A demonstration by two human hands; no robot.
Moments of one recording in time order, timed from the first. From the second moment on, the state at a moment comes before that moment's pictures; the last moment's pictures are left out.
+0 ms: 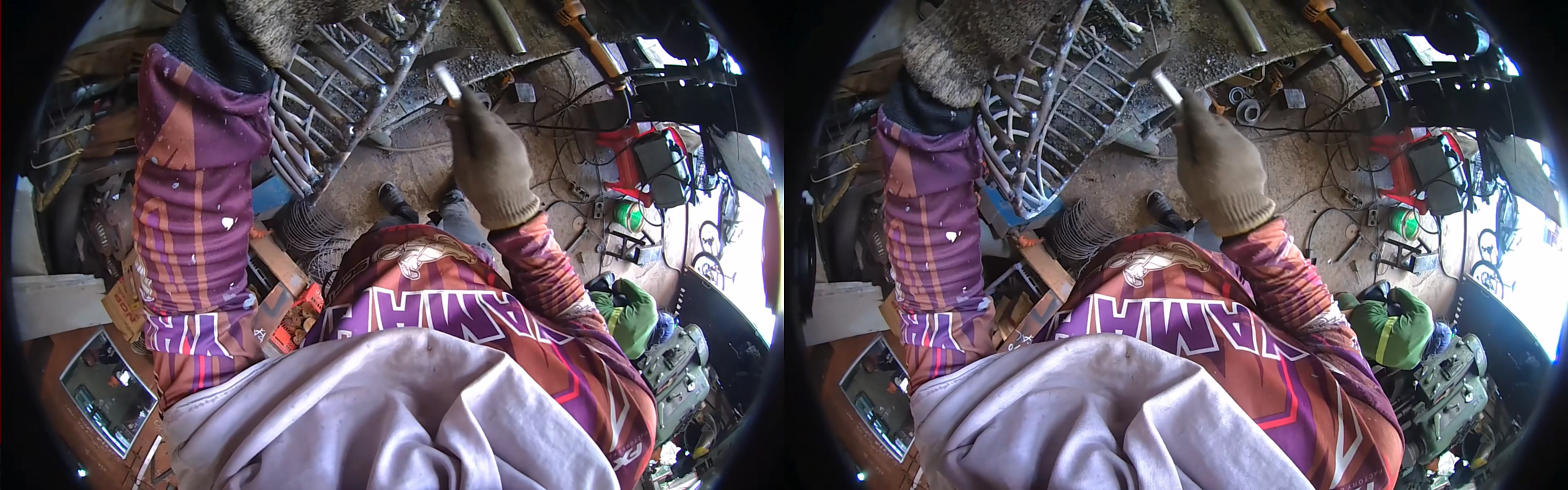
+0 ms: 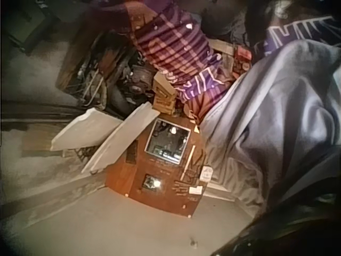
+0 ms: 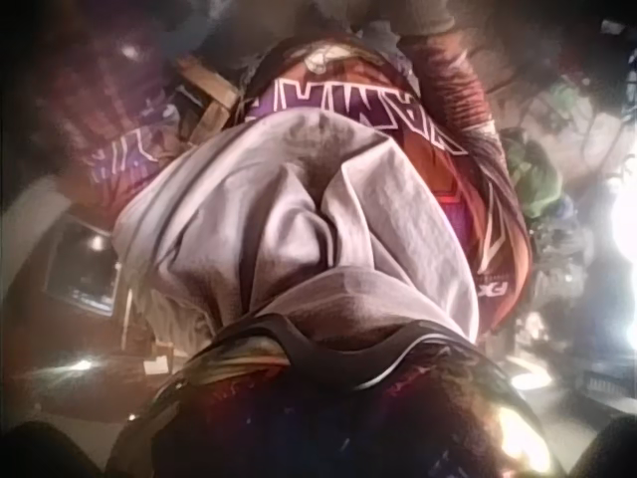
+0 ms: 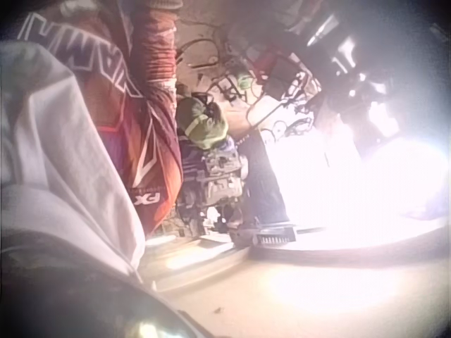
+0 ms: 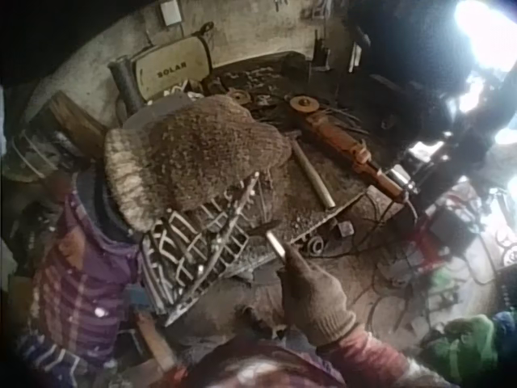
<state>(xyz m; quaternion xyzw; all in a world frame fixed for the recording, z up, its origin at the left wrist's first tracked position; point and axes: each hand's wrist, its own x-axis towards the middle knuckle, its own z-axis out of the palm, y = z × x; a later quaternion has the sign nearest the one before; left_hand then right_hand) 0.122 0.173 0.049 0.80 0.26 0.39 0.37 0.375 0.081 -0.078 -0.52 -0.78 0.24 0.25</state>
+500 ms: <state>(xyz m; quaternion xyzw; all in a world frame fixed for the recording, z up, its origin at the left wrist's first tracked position) 0.130 0.181 0.050 0.80 0.24 0.39 0.38 0.377 0.085 -0.084 -0.52 -0.79 0.25 0.21</state>
